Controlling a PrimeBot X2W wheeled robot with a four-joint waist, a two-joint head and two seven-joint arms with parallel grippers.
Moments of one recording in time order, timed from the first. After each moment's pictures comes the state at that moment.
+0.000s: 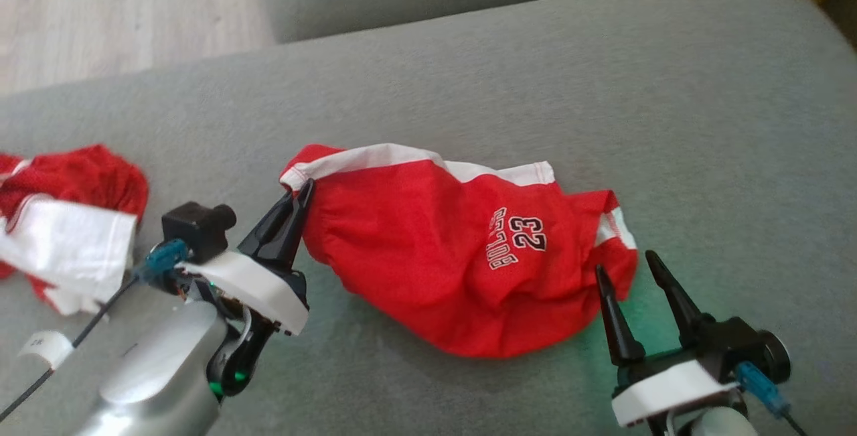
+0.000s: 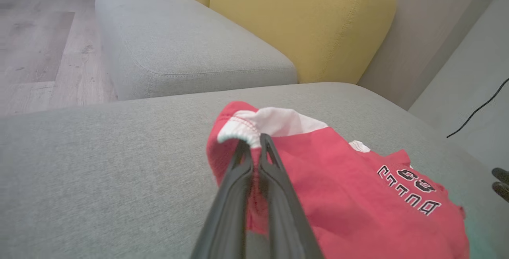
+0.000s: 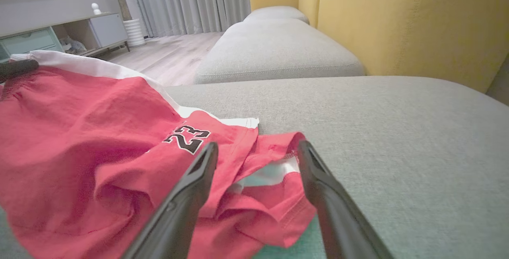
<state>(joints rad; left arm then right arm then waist) -0.51 0.42 -0.84 0.40 -0.89 -0.05 -0.15 0.04 -0.05 0.14 0.23 0.06 0.13 -0.26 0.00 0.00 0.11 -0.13</state>
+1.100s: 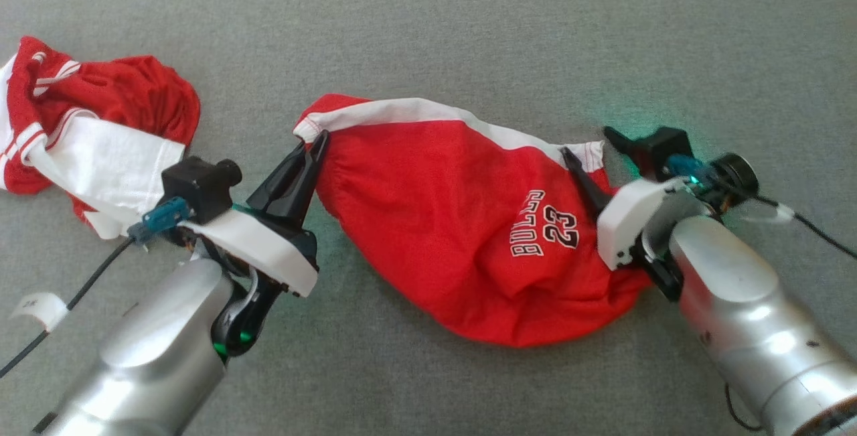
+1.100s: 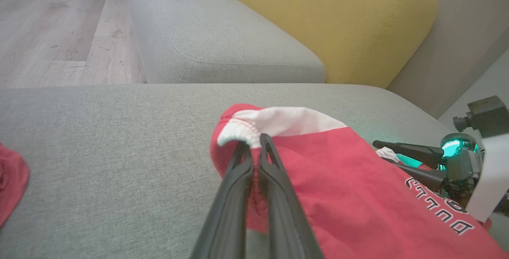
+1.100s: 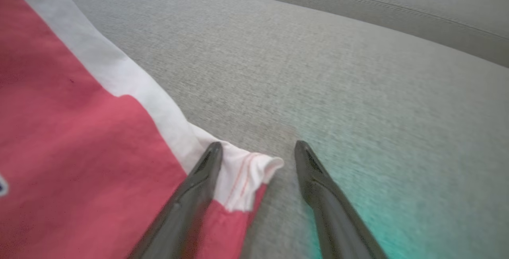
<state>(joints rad) -0.60 0.42 -0.84 0.36 -0.89 -0.07 -0.15 -0.70 -0.19 0.62 0.98 0.31 0.13 -0.15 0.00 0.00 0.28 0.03</state>
